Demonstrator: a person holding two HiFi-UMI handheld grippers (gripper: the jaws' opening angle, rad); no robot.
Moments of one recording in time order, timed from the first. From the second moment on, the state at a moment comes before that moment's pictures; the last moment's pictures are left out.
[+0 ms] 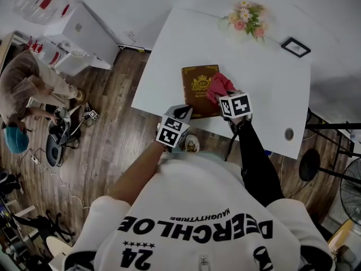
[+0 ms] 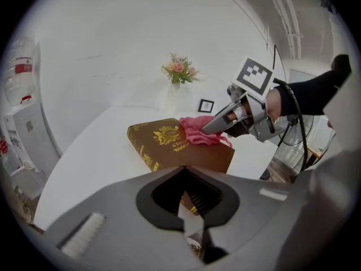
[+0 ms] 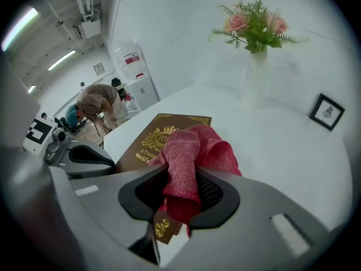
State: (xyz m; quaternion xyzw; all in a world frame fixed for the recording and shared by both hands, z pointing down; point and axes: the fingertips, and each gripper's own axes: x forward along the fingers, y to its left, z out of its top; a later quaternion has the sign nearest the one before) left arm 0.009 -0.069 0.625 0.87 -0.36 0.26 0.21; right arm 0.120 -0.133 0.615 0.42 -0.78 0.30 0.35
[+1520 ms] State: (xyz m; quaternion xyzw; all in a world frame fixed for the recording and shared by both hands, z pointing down) left arm -0.001 -0.046 0.628 0.86 -0.37 0.23 0.26; right arm 0.046 -0.092 0.609 0.32 -0.83 0.27 0.37
